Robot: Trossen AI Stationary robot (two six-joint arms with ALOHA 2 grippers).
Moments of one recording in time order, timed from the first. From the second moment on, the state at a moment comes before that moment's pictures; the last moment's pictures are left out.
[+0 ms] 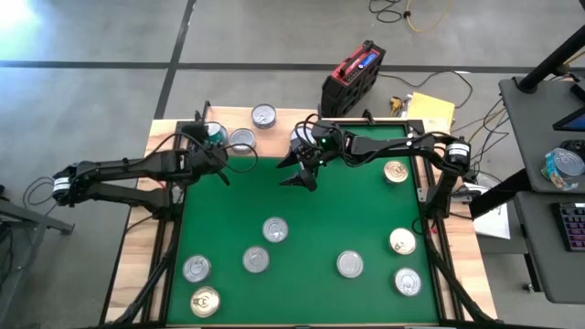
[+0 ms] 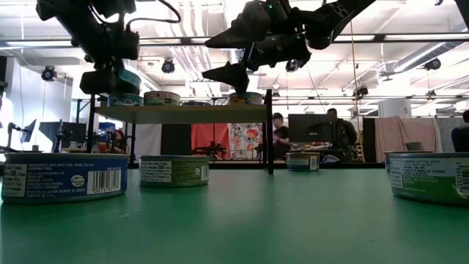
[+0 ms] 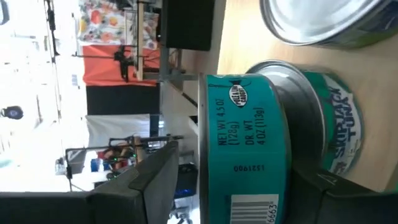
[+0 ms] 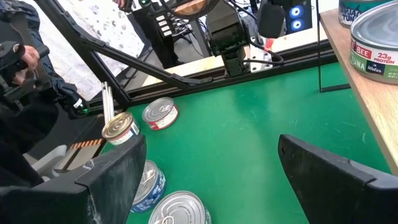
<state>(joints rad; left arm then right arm) 0.22 0.96 0.75 -0.69 -1.12 0.57 -0.31 1.79 1.22 0.26 -0.65 0.19</state>
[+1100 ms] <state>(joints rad) 0.29 0.96 0.76 -0.70 -0.93 0.50 -0.31 1.79 1.22 0.23 -0.66 0.18</state>
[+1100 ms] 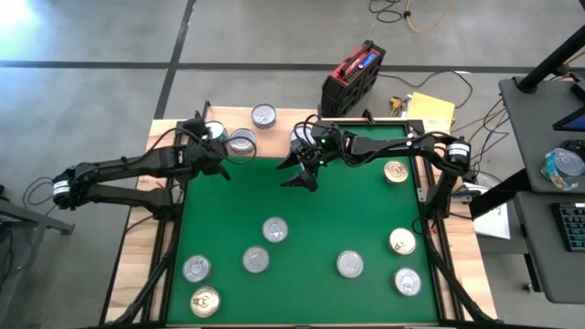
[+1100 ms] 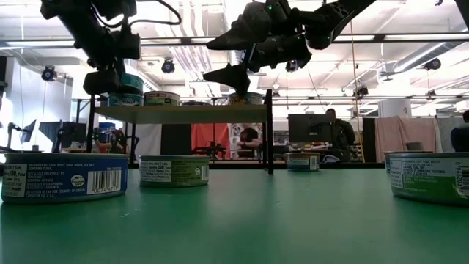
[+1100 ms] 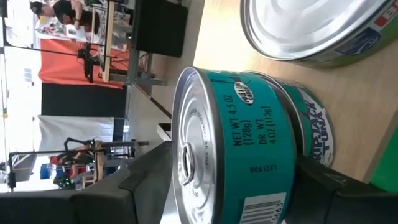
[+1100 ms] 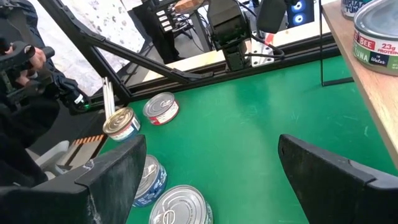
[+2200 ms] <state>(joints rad) 0.29 0.96 0.84 -0.79 -0.88 0.42 -0.31 1.79 1.22 0.23 -0.66 0.20</state>
